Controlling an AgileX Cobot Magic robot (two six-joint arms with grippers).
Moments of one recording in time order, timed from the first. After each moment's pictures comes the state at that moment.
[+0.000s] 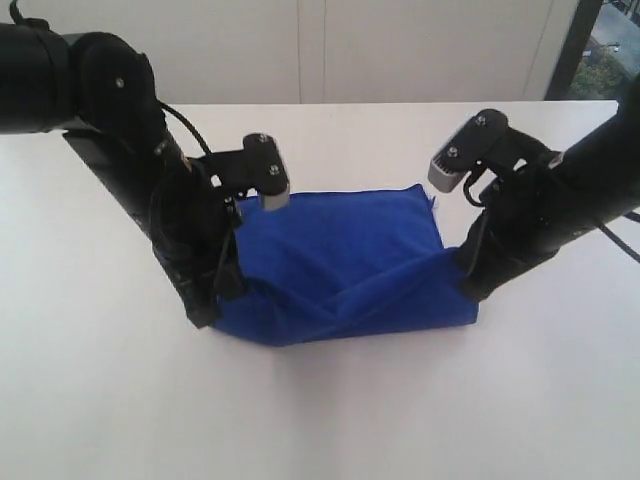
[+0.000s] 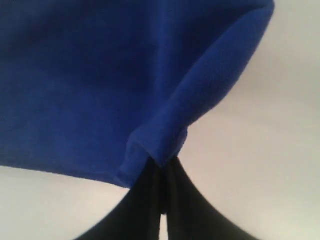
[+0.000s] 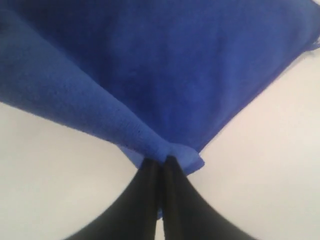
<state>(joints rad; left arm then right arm) -0.62 1.67 -1.19 -0.28 0.90 0.88 0.27 1.50 -0.91 0.38 0.65 -0.88</state>
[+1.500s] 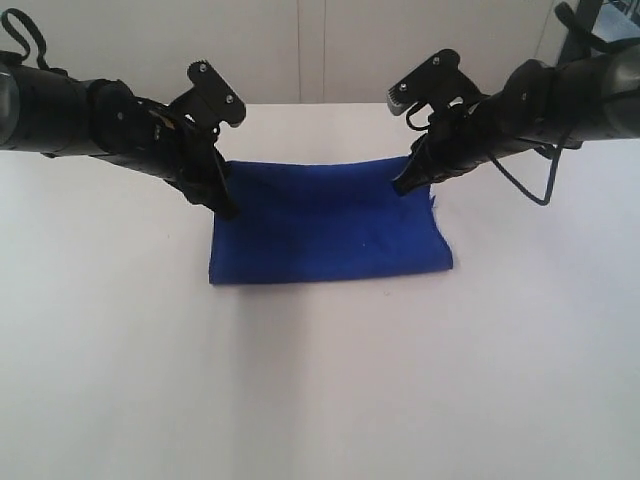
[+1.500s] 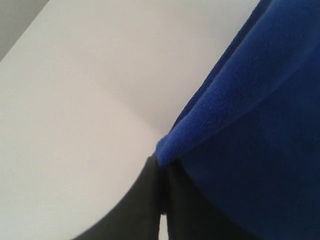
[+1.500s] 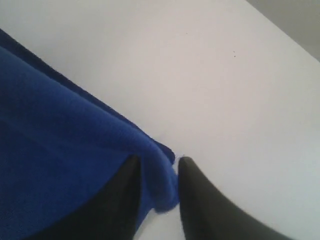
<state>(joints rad) -0.43 1.90 -1.24 -0.28 0.17 0.83 0.27 1.94 -1.25 0.34 0.18 -0.78</state>
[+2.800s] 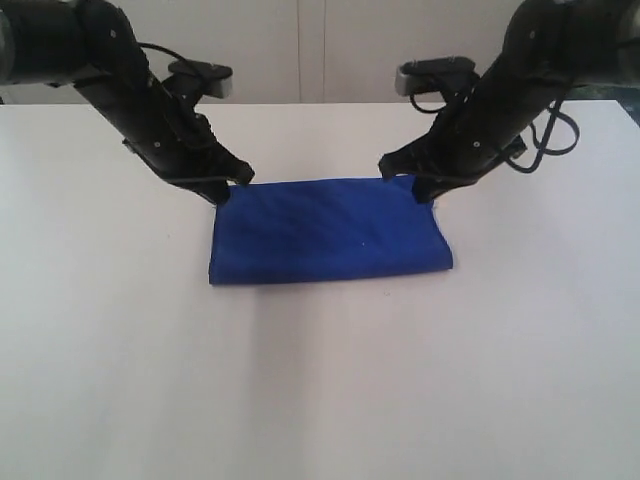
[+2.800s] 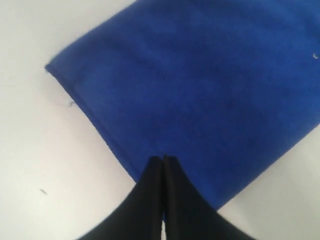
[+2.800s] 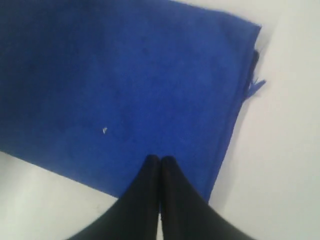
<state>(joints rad) -0.40 1.95 -1.50 -0.33 0.80 0.38 0.27 1.92 -1.42 0.28 0.76 -0.27</state>
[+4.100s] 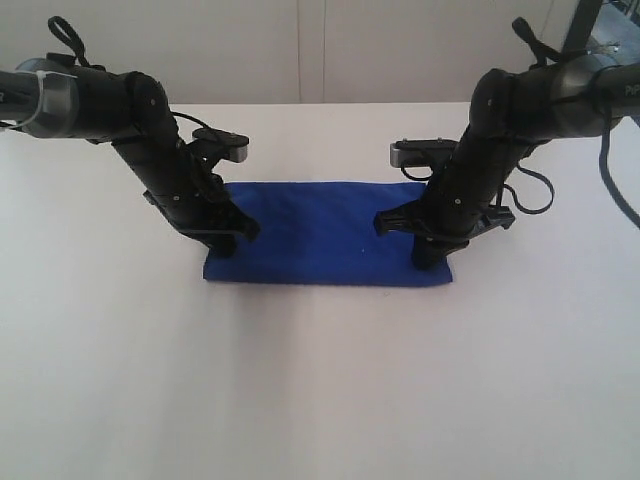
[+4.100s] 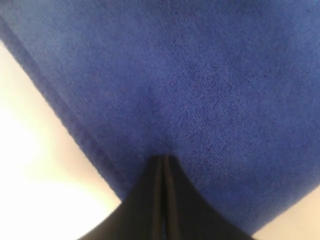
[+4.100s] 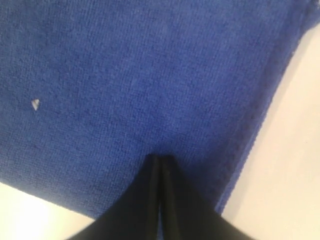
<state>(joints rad) -0.40 2.12 -1.51 -0.33 0.79 0.44 0.27 2.11 -1.42 0.27 0.85 -0.16</state>
